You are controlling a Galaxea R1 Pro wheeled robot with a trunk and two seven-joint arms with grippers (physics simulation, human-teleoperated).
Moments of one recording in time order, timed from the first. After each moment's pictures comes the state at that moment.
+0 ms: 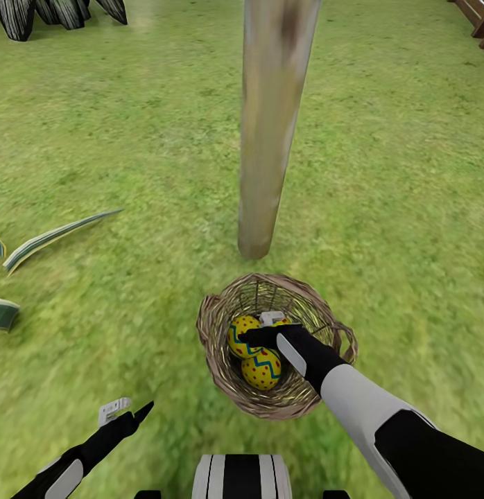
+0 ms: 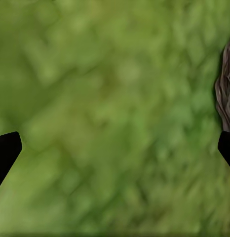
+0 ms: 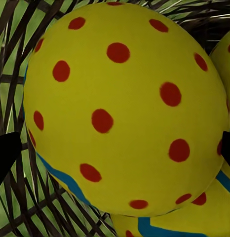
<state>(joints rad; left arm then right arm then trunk) -0.45 0.28 -0.22 -0.40 0.81 -0.08 -0.56 -0.95 0.12 0.52 -0.47 -0.53 0.46 0.06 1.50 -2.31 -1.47</state>
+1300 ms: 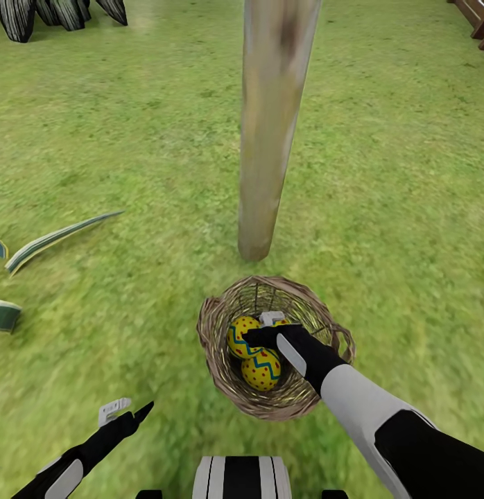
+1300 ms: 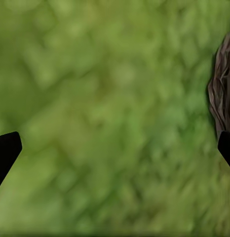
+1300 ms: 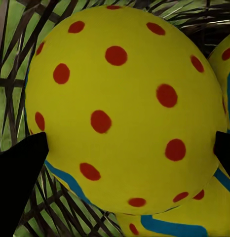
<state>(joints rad) -0.45 0.28 -0.22 -0.40 0.81 -0.07 -0.56 -0.95 0.12 0.52 -0.47 -0.53 0.46 0.06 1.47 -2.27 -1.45</state>
